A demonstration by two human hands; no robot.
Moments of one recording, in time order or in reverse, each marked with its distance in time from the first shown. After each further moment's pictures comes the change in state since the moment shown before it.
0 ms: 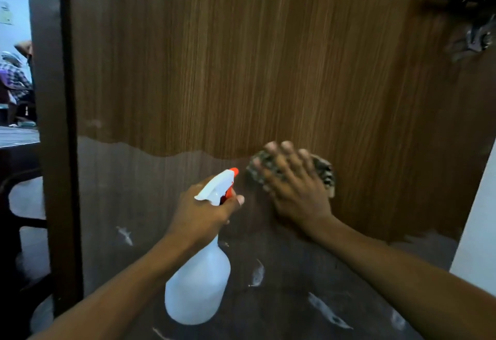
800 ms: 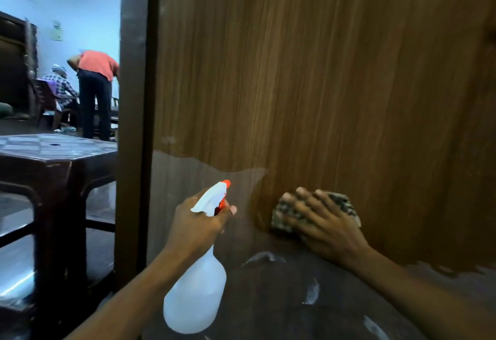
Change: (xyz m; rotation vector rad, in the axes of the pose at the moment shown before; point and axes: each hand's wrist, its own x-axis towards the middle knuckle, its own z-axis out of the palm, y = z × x) left_hand 0.007 -0.044 -0.104 -0.004 0.181 -0.116; right_hand -0.003 -0.049 0.011 -0.016 -0.130 -0.317
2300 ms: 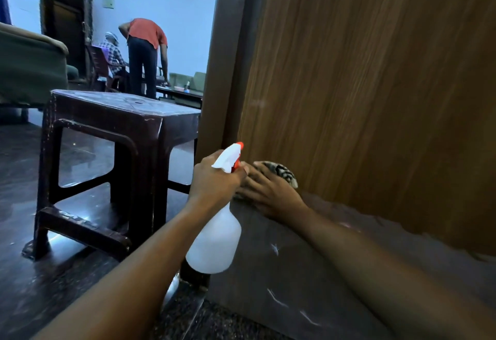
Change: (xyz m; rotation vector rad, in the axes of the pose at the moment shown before) left_hand 0.017 -0.059 -0.124 0.027 0.124 0.073; right_hand 0.201 -0.195 0.042 0.052 -0.040 -0.318
